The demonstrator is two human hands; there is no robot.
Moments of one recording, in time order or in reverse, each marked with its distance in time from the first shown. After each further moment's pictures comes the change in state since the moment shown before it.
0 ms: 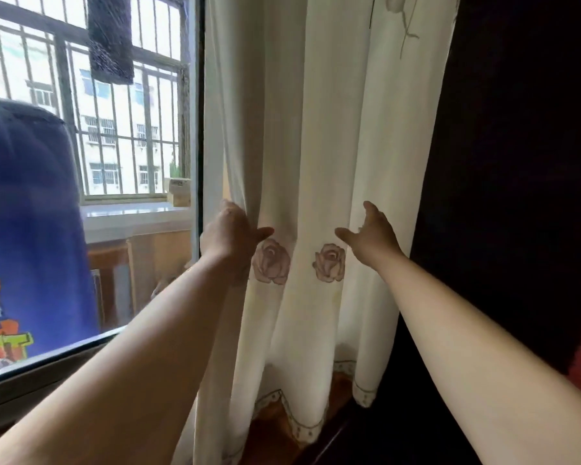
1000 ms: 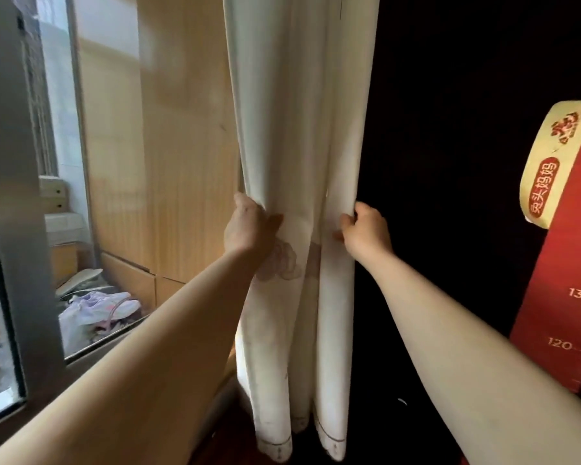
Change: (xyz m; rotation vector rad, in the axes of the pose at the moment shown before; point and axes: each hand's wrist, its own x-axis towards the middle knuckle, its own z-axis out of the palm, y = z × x) left_hand 0.088 0.128 0.196 -0.374 -0.224 0.112; right_hand 0.131 0.108 -0.036 -0.006 0.389 0.100
